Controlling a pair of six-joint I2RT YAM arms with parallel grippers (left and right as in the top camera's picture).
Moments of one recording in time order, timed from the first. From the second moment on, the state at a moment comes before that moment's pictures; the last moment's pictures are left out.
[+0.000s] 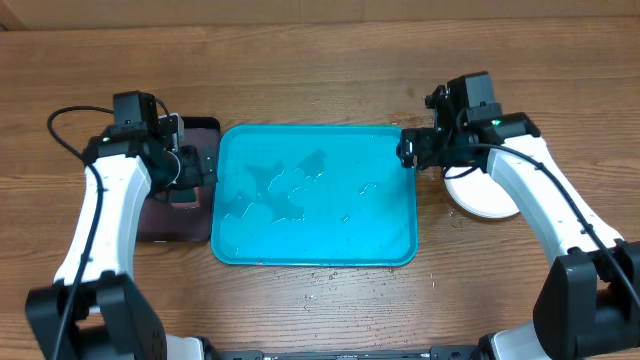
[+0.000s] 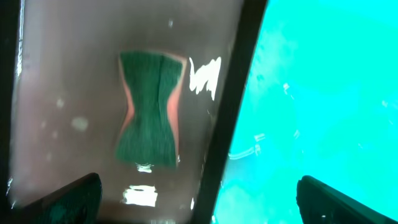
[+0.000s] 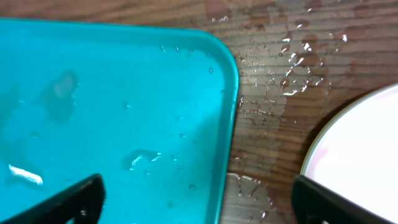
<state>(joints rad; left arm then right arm) 0.15 1.60 1.21 -0.91 0.10 -0.08 0.18 1.68 1.27 -0.76 -0.21 0.15</state>
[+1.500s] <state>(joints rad) 0.15 0.77 0.72 -0.81 0.16 -0.19 0.18 0.84 0.94 -0.78 -0.04 0.20</state>
